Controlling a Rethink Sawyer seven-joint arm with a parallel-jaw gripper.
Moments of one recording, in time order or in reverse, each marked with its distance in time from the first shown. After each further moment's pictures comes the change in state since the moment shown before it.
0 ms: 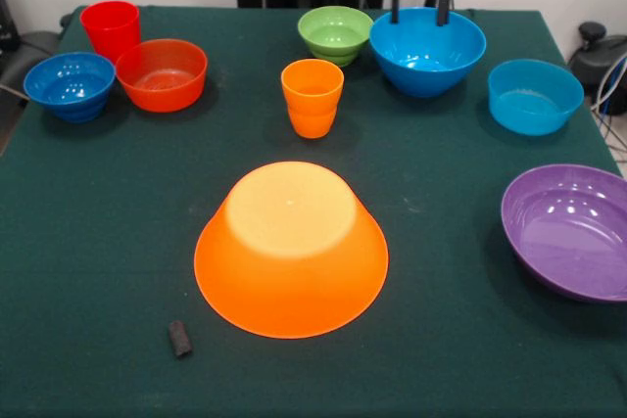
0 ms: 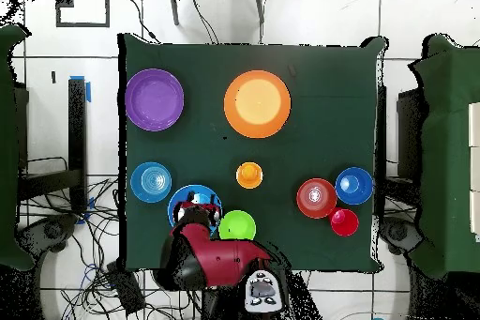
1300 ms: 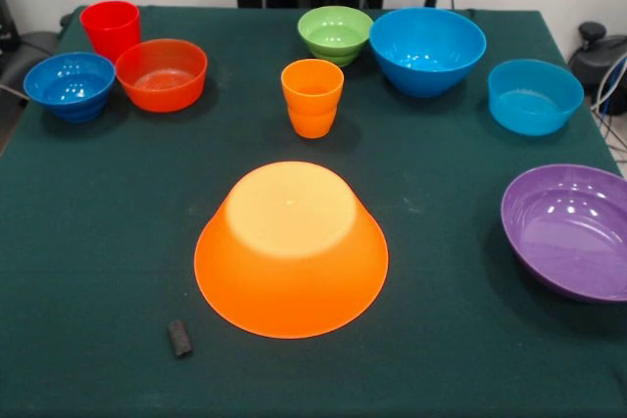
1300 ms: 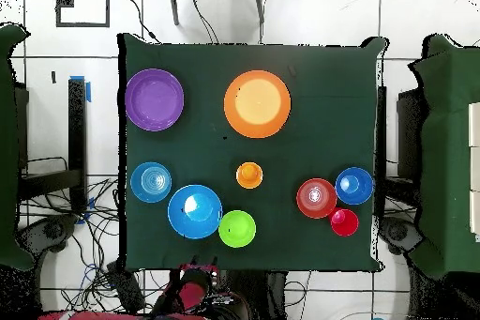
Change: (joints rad) arm 0.231 0.275 -0.189 0.154 0.002 -0.228 0.035
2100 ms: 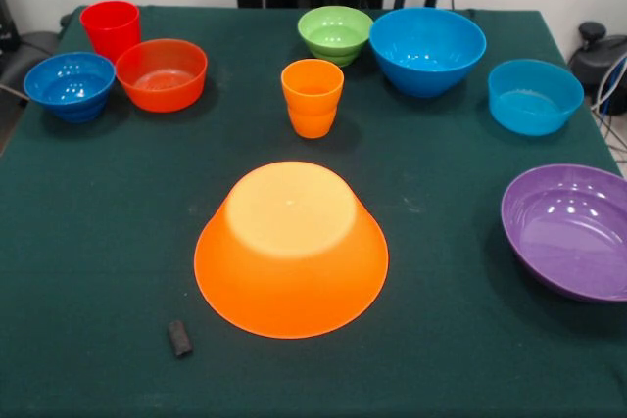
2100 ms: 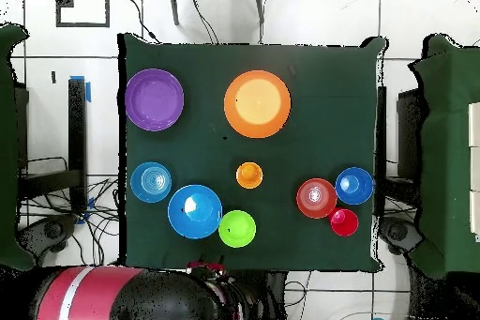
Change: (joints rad) arm -0.004 0.168 -0.027 -0.055 0.001 -0.130 0.027
